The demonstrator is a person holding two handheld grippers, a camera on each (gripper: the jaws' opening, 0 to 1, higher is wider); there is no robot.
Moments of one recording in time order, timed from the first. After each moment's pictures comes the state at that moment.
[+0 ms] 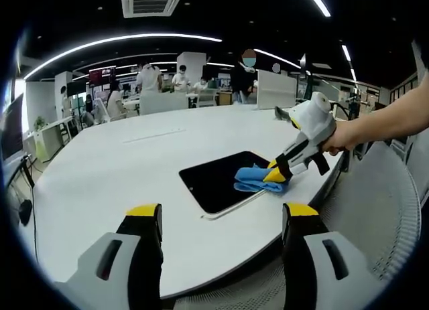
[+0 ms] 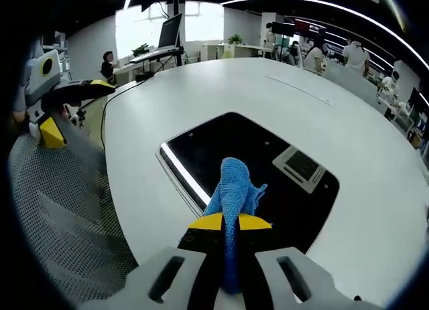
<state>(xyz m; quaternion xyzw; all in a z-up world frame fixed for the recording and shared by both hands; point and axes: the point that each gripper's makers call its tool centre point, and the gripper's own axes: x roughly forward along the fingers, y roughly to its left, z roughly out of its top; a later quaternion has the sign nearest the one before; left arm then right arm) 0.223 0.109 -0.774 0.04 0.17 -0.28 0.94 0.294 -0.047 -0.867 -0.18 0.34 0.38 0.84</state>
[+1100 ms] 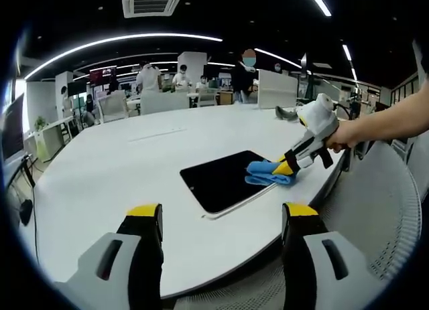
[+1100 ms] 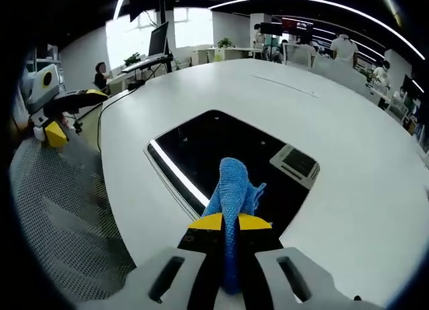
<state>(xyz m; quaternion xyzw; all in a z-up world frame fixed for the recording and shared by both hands) 0.223 0.111 -0.775 0.04 0.17 -0.27 0.94 0.298 -0.085 -0.866 -0.15 0.35 0.37 0.85</state>
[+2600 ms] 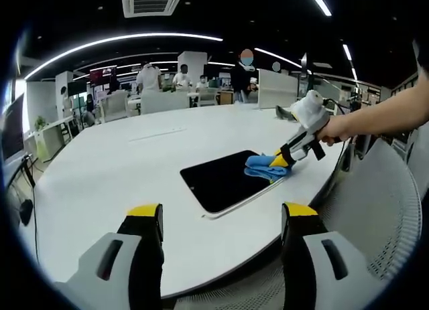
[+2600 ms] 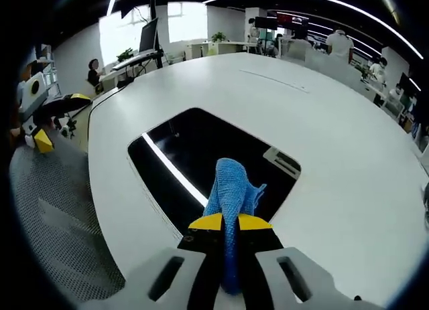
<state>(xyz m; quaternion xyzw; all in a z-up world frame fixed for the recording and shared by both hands) 0.224 0.109 -0.772 0.04 0.17 -0.27 0.95 0.330 -0.099 -0.865 -0.16 0.36 0.35 0.85</state>
